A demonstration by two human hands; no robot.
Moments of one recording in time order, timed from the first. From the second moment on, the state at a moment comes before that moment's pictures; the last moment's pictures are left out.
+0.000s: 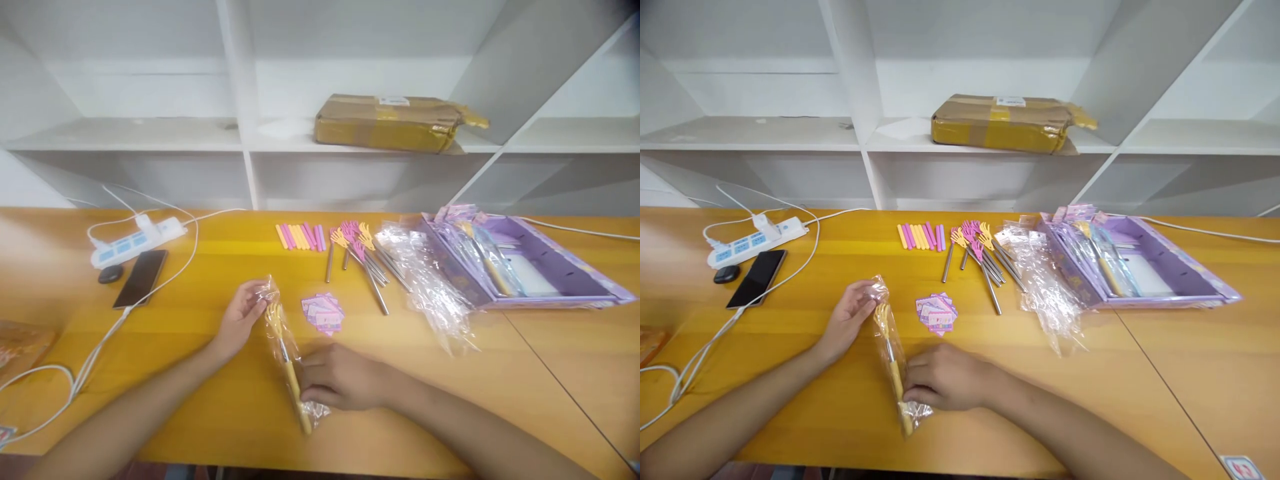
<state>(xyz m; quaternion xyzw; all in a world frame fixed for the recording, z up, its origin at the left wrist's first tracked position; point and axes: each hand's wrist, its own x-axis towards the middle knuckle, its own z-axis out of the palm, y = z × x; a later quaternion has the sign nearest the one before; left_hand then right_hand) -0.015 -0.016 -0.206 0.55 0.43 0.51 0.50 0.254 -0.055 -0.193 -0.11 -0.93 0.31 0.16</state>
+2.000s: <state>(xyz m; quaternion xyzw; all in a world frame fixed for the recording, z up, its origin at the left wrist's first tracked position) -0.041 0.005 -0.205 0.52 0.44 0.45 0.58 0.255 -0.058 -0.194 -0.10 -0.93 0.32 0.16</state>
